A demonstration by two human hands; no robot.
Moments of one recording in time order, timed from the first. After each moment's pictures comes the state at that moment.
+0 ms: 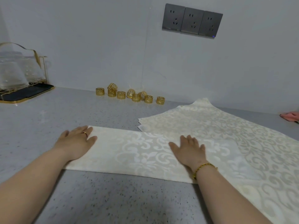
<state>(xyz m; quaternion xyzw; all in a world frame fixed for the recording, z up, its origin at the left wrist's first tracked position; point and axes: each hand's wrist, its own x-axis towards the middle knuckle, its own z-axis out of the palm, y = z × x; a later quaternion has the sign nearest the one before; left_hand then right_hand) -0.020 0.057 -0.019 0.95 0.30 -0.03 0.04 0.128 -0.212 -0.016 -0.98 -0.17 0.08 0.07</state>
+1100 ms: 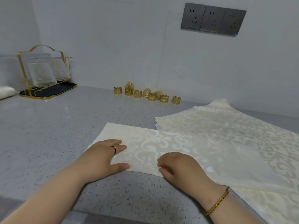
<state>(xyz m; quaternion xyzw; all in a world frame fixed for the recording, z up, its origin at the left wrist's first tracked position) -0.072 0.011 -0.024 0.99 0.12 0.04 0.09 0.050 -0.193 -0.022 -0.81 -0.56 -0.12 0.15</state>
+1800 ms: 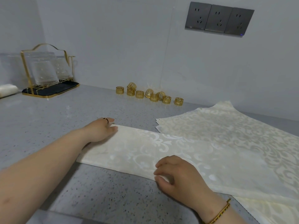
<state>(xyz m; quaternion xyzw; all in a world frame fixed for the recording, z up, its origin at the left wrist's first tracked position) -0.014 0.064 0.004 0.93 0.29 0.02 0.24 0.048 -0.197 -0.035 -0.77 -0.58 -0.13 0.24</state>
